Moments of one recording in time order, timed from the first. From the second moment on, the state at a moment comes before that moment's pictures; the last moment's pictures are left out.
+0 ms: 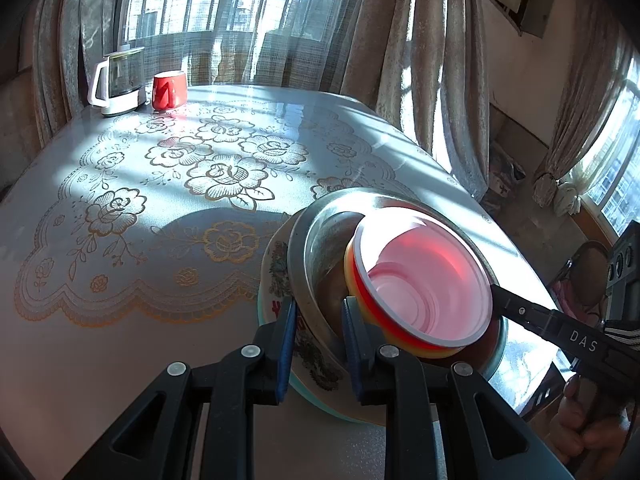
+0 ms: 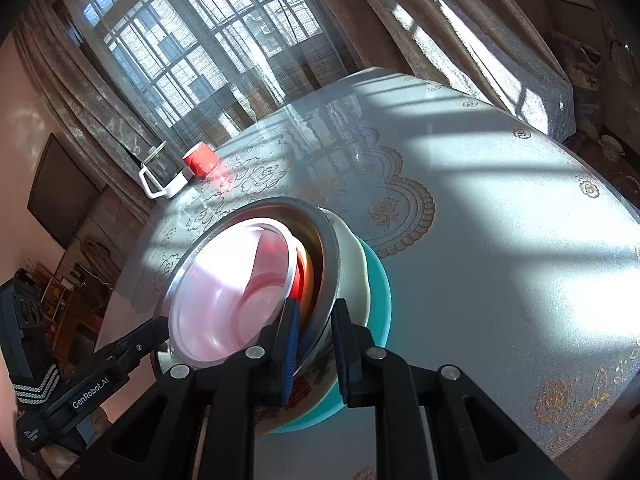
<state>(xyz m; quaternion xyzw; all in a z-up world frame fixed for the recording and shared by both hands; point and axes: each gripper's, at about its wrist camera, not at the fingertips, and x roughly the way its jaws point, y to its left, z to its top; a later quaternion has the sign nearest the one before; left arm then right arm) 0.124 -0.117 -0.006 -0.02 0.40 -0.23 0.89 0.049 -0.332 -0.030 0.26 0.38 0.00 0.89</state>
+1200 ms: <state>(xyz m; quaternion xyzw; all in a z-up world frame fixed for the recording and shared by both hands) 0.080 -0.094 0.011 0.02 0.35 -0.16 0.92 0.034 -0.303 -0.006 0.19 0.37 -0.03 0.91</state>
